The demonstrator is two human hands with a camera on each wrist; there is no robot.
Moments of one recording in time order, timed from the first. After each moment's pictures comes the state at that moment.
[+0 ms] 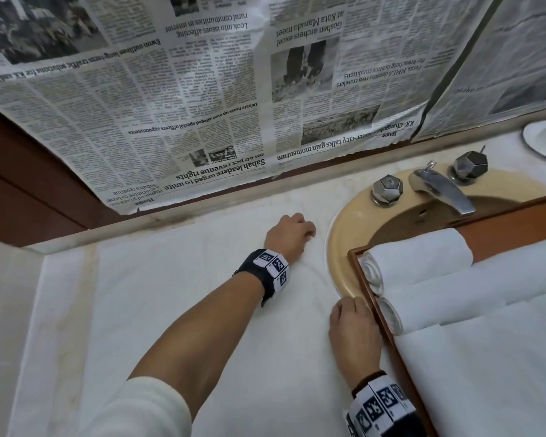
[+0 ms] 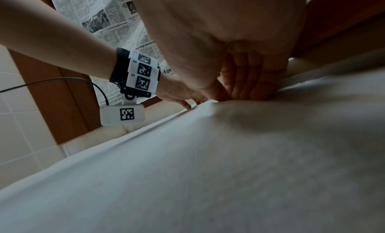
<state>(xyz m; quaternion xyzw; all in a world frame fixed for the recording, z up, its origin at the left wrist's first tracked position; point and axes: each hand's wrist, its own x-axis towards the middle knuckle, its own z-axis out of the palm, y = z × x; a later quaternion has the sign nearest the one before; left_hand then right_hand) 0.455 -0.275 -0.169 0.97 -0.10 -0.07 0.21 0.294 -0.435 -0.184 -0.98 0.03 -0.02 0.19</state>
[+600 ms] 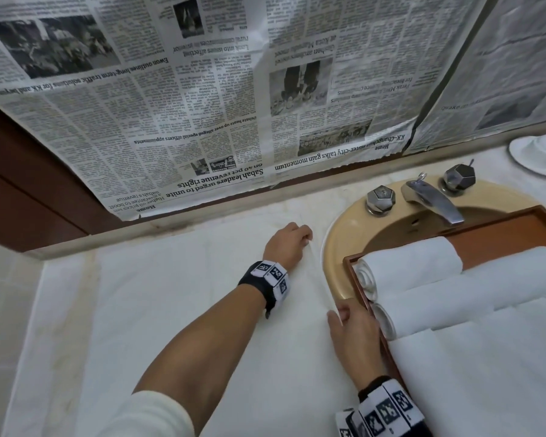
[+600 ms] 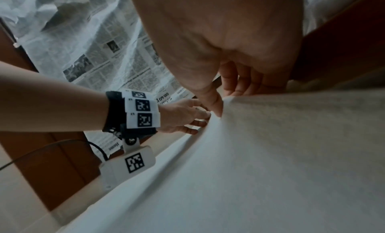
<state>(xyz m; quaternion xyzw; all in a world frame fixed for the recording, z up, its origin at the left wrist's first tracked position) 0.449 -0.281 -0.168 0.95 -0.06 -0.05 0.29 0.298 -0.445 -0.152 -0.90 0.11 0.04 0.41</state>
